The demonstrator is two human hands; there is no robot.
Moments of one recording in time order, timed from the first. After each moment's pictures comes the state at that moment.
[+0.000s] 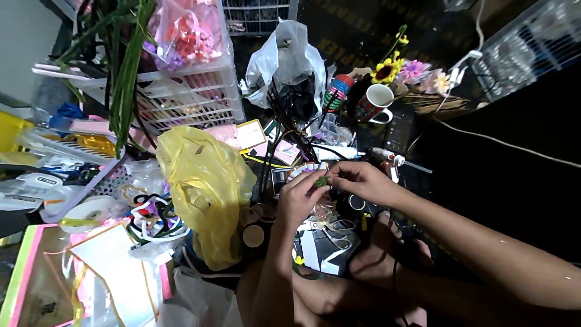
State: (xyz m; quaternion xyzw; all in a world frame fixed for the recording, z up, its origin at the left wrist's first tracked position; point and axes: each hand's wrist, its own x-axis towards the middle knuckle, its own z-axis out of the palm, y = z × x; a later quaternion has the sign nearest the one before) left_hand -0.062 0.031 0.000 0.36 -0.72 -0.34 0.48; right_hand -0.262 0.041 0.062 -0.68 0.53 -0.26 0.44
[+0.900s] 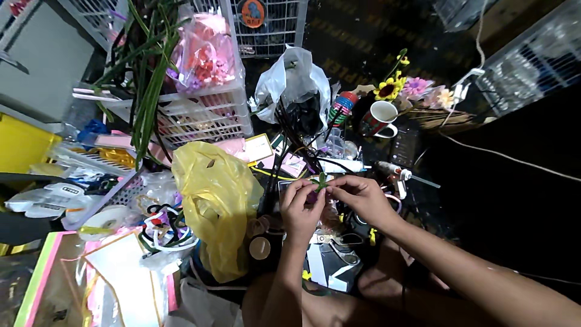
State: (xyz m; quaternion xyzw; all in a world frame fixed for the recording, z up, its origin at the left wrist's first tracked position) left_hand -0.074 0.036 -0.007 0.44 -0.62 -0.25 0.60; right_hand -0.229 0.051 0.048 -0.57 0.56 -0.43 0.42
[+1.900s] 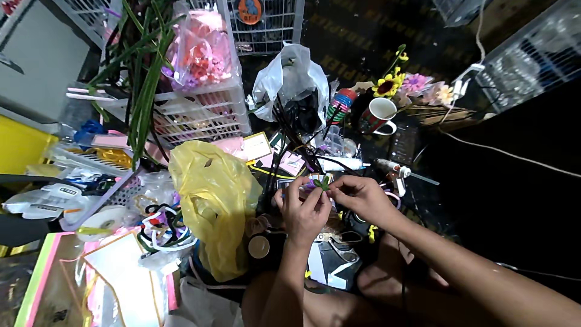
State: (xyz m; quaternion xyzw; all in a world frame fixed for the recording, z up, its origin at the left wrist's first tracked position) left_hand -0.081 0.040 -0.012 0.48 -0.69 -0.07 0.53; right_hand -0.236 0.053 0.051 -0.63 0.57 -0.36 0.38
